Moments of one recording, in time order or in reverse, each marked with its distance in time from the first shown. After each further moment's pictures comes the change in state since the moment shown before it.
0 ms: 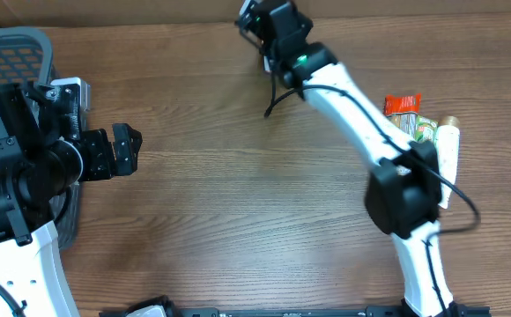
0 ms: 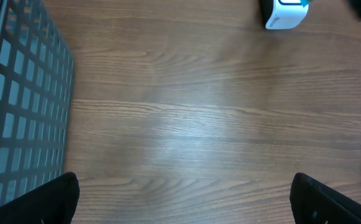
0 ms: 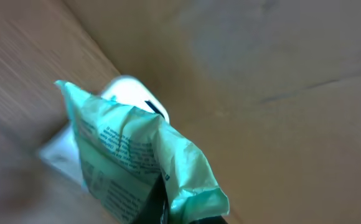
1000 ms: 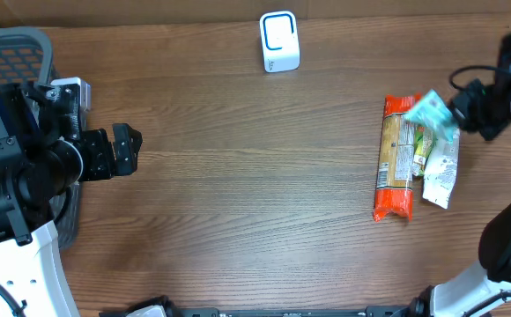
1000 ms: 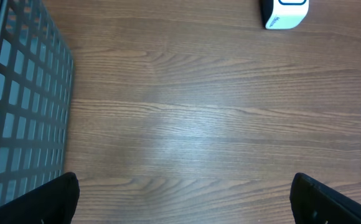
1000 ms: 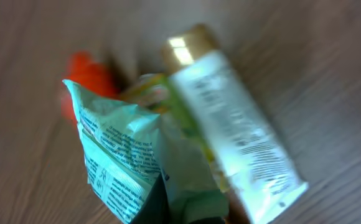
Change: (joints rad) left arm 0.000 0.000 0.000 0.000 0.000 0.000; right arm -0.803 -0.445 -0.552 -0.667 -0.502 1.270
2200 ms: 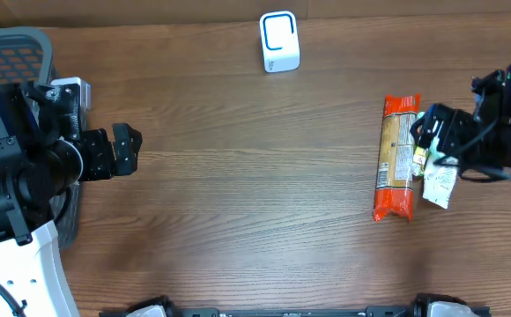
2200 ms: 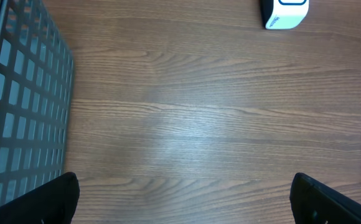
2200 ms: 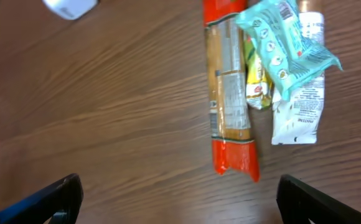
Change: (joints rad) left arm 0.000 0.000 0.000 0.000 0.000 0.000; right arm 0.180 -0.524 -0.059 -0.213 -0.150 -0.356
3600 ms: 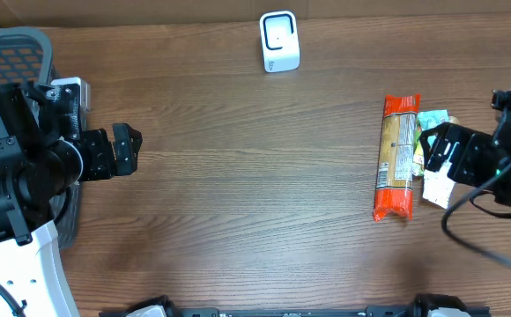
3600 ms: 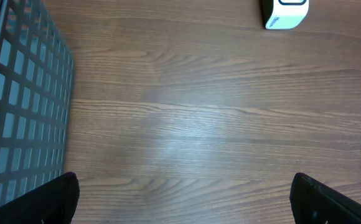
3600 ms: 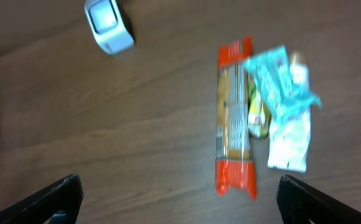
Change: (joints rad) left arm 0.000 0.000 0.000 0.000 0.000 0.000; right arm 0.035 -0.225 -0.005 0.039 0.029 -0.023
